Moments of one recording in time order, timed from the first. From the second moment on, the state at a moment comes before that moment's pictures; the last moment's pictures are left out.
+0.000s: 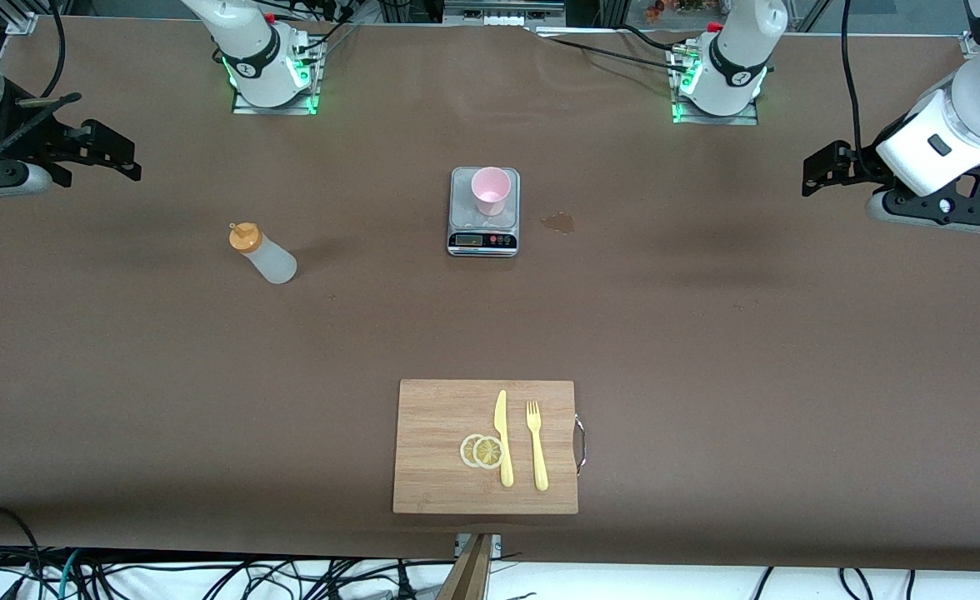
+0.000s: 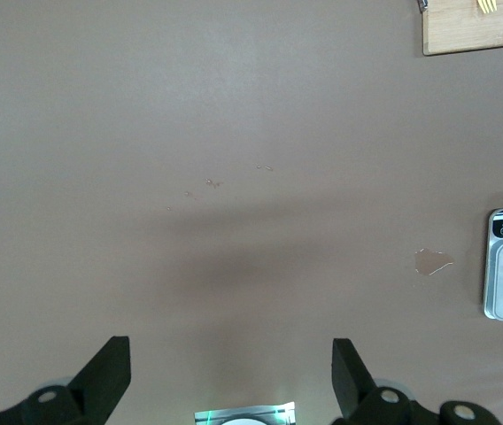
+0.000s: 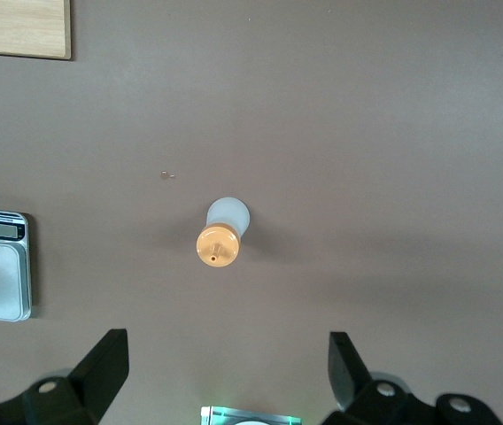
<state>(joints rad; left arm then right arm) -0.09 0.00 -0.01 -1.64 -0.03 1.49 0.00 -0.12 -0.08 0.15 -1.71 0.05 1.55 -0.06</state>
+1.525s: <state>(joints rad) -0.09 0.00 -0.01 -1.64 -0.03 1.49 0.00 -0.12 -0.08 0.15 -1.70 0.05 1.56 -0.06</state>
